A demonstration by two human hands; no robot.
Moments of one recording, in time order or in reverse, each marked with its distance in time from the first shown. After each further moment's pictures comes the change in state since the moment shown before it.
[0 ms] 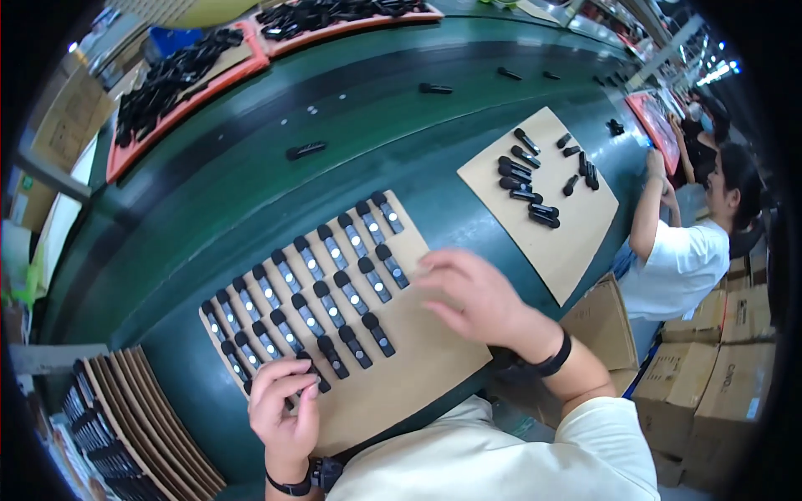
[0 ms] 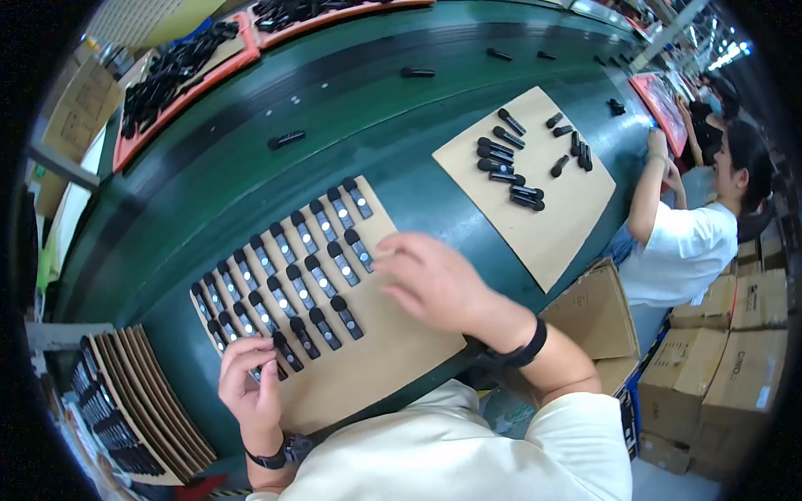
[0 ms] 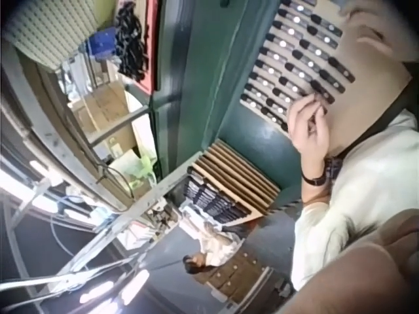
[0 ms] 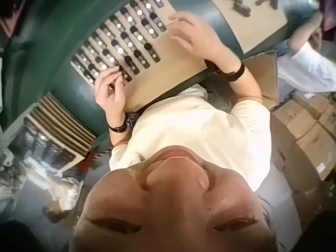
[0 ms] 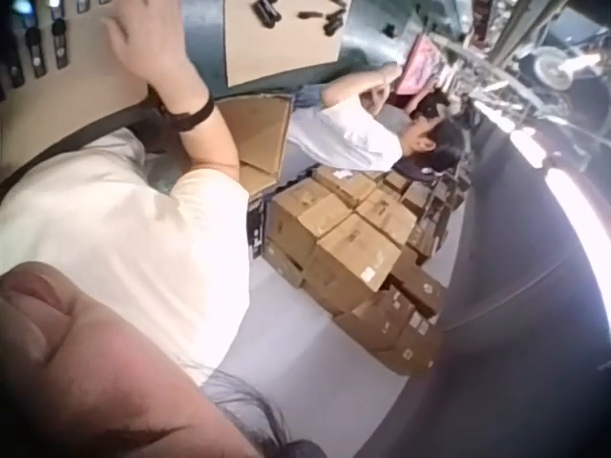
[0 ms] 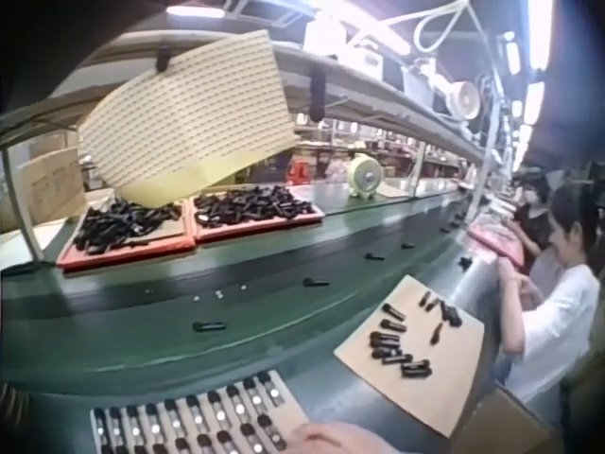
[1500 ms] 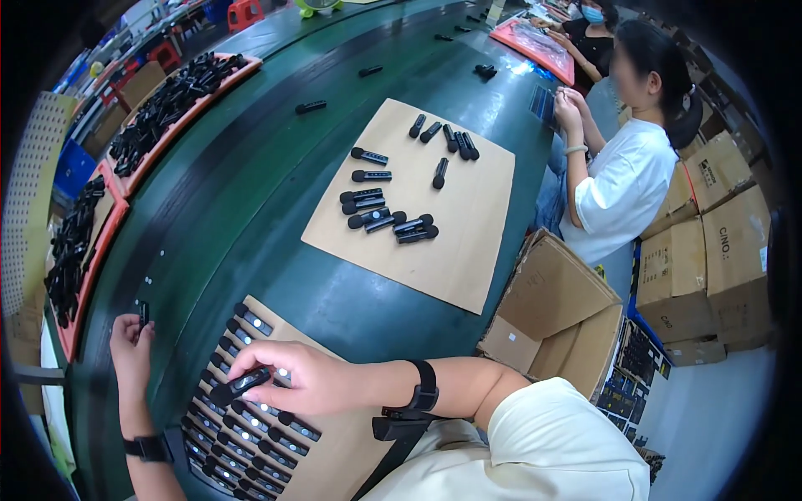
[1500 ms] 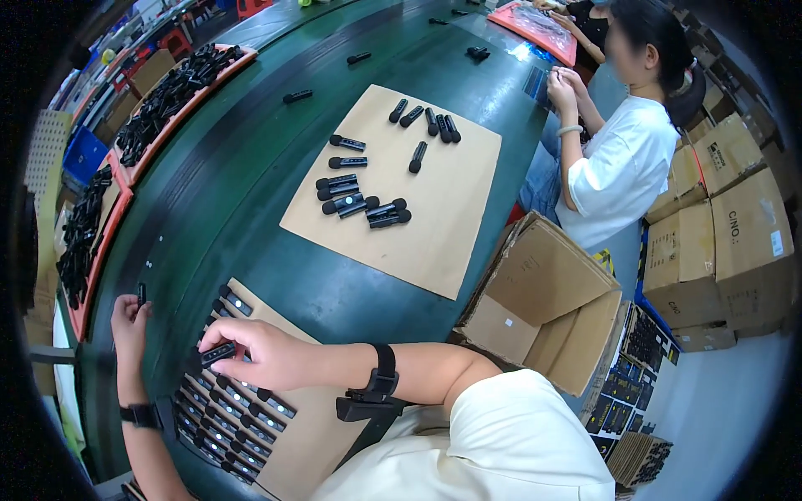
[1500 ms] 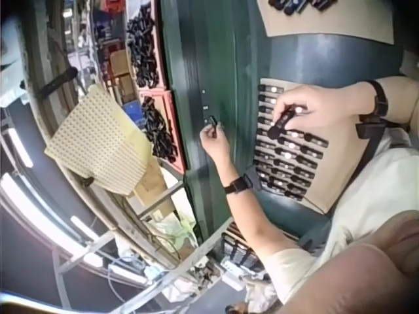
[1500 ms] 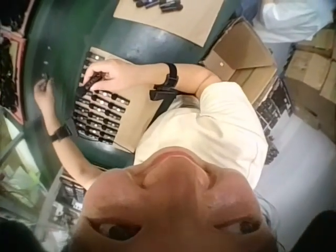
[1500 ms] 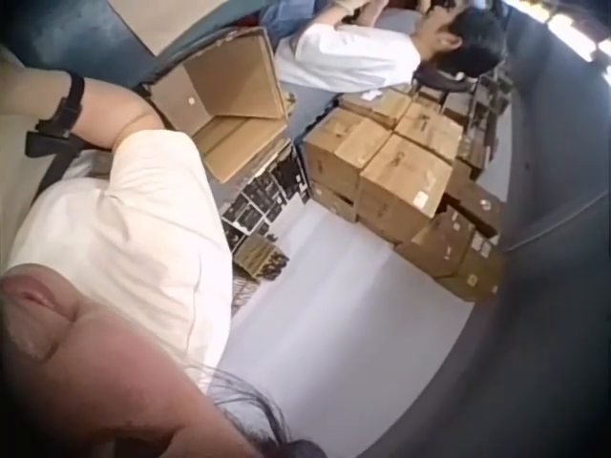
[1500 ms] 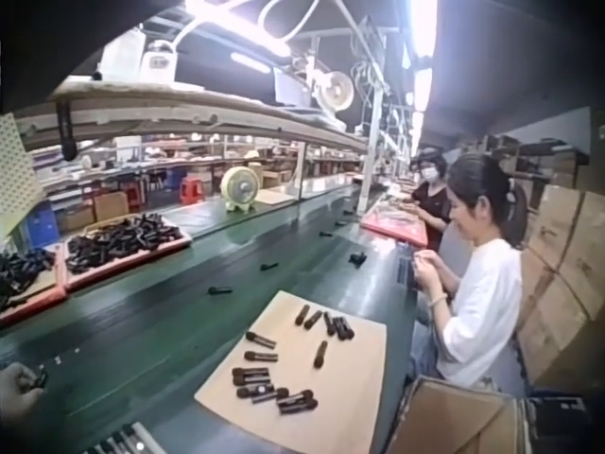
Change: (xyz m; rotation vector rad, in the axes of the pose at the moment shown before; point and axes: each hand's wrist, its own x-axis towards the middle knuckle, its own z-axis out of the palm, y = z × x) left_hand 0.269 -0.137 0.001 0.243 -0.324 -0.190; right_hand 0.040 -0.002 0.030 1.211 0.226 0.219
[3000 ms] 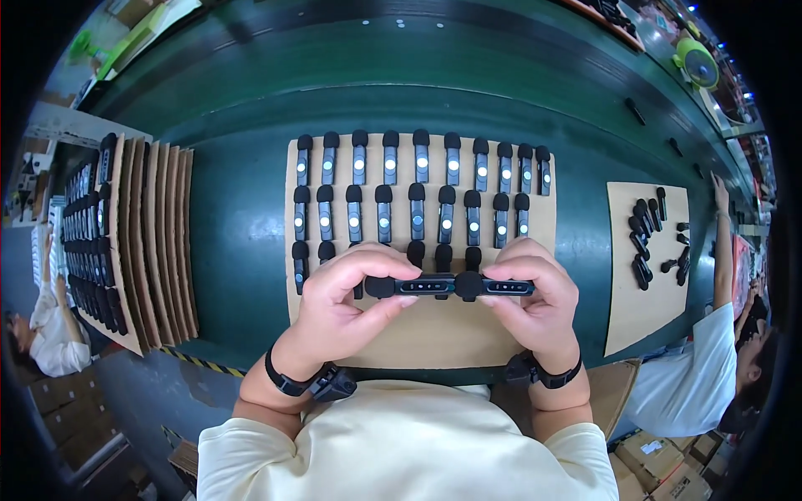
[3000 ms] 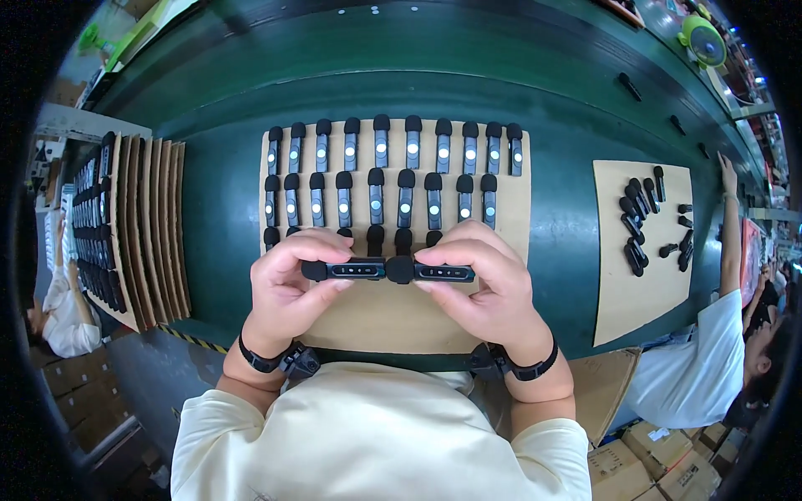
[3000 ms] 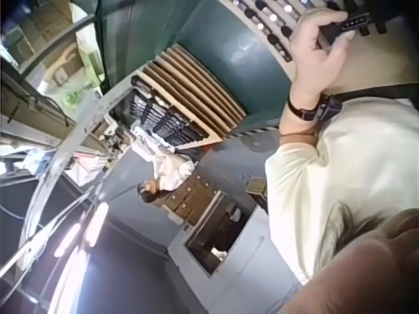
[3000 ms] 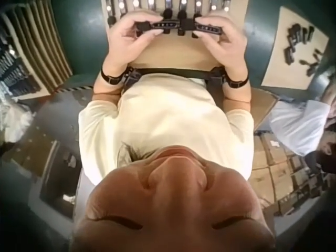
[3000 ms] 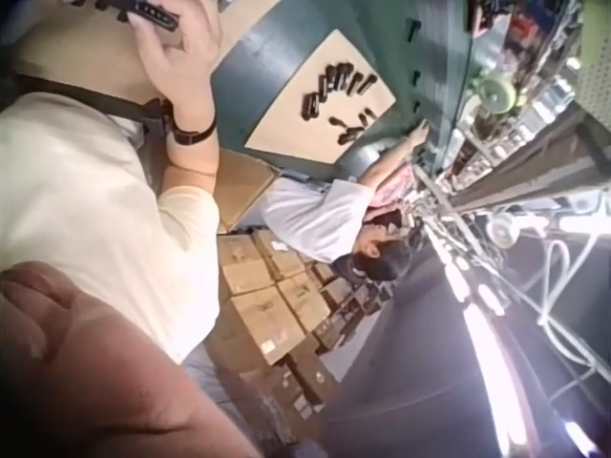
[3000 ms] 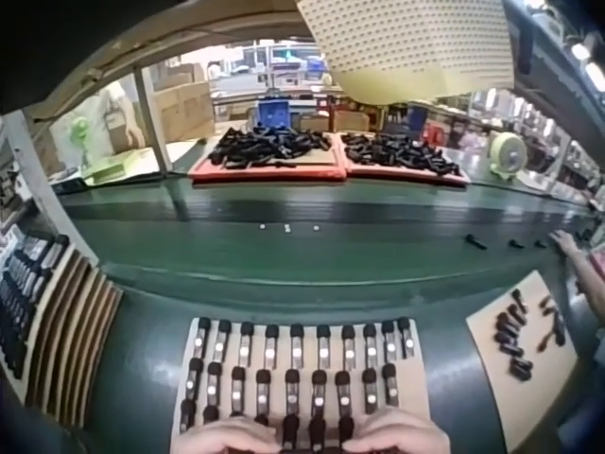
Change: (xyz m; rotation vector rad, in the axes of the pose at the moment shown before) left_hand -0.283 0.076 0.070 -0.631 0.274 0.179; right_hand -0.021 0.002 0.033 -0.458 -0.354 -0.108
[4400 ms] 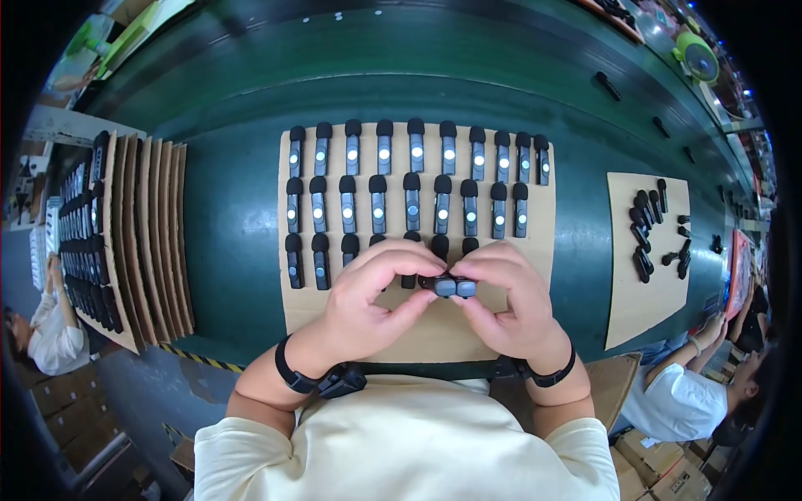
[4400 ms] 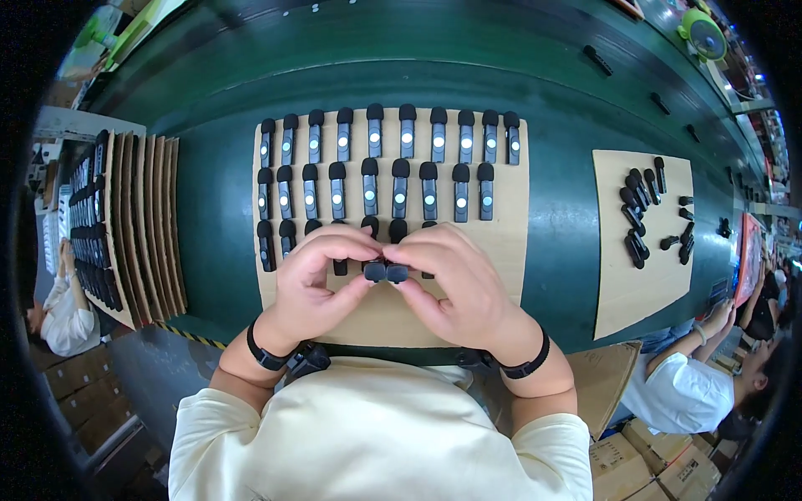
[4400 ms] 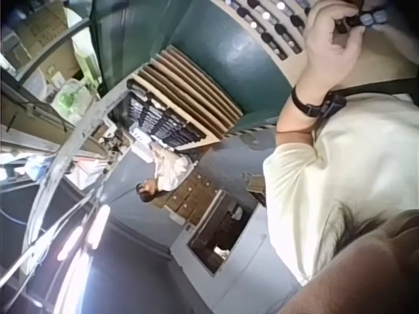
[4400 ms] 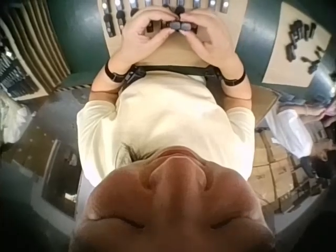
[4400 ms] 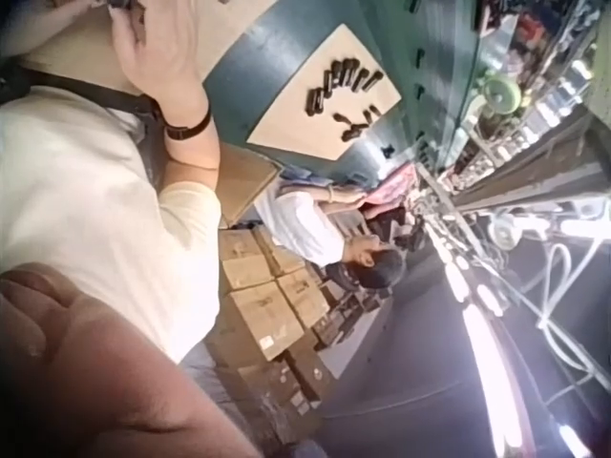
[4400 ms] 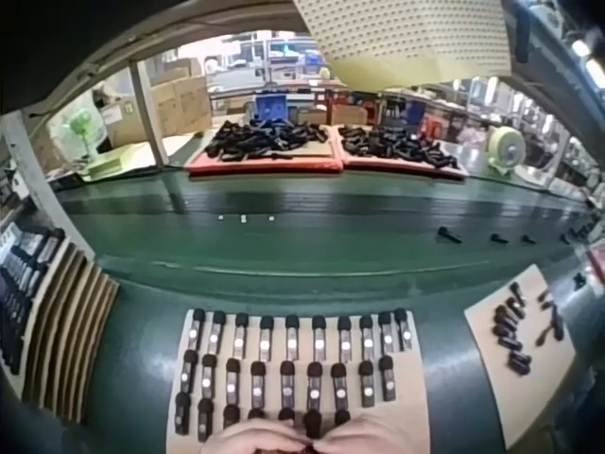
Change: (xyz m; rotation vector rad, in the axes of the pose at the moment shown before) left_hand 0.000 -0.011 0.022 0.077 -0.066 0.050; right_hand -0.003 0.000 0.017 -0.119 -0.049 -0.112
